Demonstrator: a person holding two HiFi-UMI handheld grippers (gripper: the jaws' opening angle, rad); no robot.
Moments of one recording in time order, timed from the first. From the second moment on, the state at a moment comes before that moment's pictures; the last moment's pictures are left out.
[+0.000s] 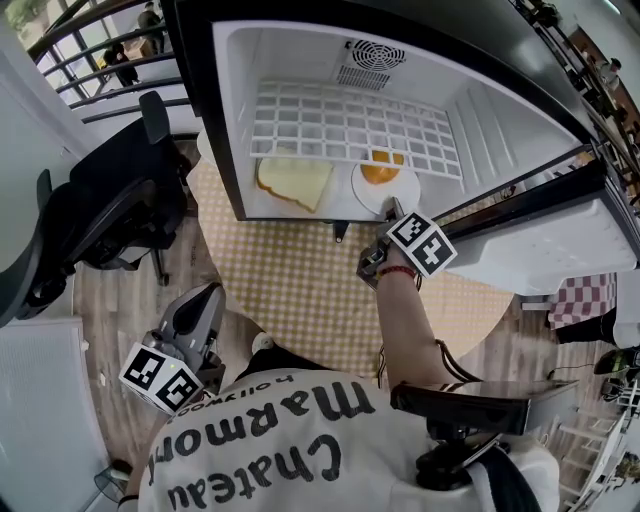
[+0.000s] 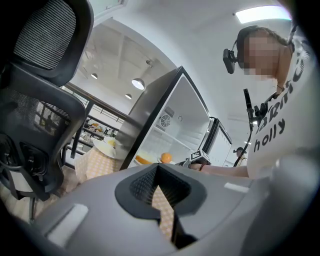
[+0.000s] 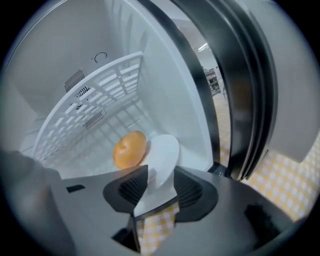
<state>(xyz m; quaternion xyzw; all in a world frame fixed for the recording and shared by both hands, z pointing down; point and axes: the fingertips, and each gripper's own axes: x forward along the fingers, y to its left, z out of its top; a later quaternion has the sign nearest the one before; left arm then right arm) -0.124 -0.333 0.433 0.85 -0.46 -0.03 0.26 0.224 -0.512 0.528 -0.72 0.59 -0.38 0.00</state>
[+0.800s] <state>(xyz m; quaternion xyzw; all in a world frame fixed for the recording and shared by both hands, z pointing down) -0.121 -0.335 0.417 0.87 -0.43 -0.04 0.24 0.248 -0.482 0.493 -0.76 0.57 -0.32 0.03</state>
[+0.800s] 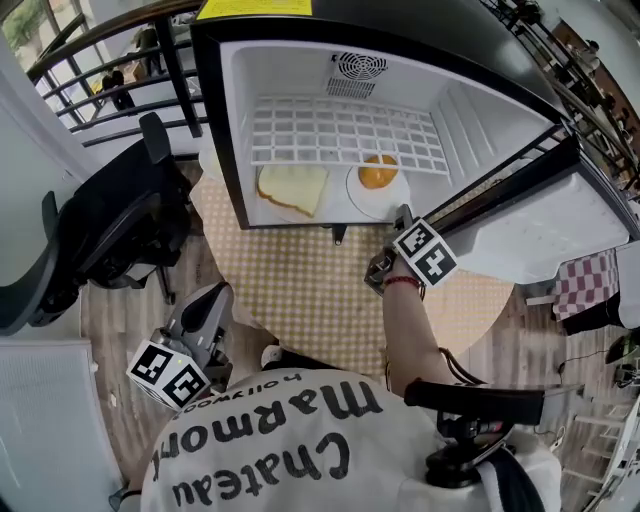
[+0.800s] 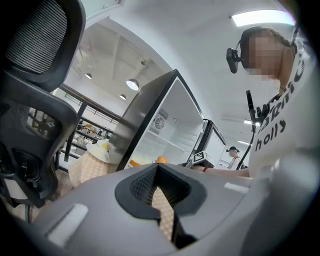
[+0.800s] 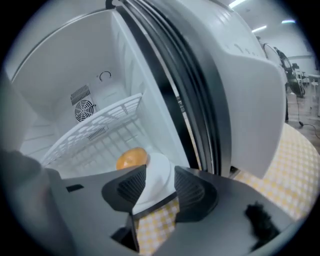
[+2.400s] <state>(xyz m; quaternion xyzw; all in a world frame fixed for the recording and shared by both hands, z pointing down) 0.075 -0.093 0.384 0.93 -0.31 -0.06 0.16 0.268 -0.116 0.395 -0.64 0.75 -0.17 -0.01</state>
